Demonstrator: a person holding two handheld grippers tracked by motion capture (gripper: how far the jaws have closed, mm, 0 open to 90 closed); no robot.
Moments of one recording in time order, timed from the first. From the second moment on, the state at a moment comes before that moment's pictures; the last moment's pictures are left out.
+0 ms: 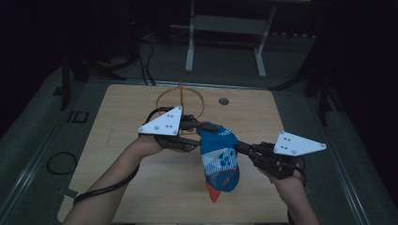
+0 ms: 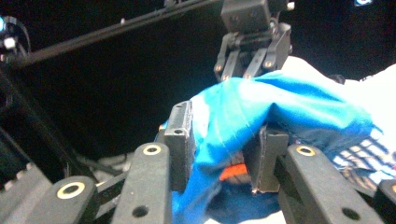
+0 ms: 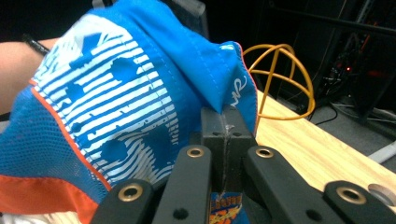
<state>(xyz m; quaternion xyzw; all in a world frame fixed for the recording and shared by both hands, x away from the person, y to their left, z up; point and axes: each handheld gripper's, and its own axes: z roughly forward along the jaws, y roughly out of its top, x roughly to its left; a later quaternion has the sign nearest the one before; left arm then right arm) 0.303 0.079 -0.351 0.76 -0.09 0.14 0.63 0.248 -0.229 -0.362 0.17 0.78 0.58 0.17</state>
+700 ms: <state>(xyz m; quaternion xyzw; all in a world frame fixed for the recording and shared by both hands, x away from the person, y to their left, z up) 0.300 0.153 -0.386 0.79 0.10 0.19 0.57 0.268 -0.249 -0.333 0.20 0.74 0.60 0.21</state>
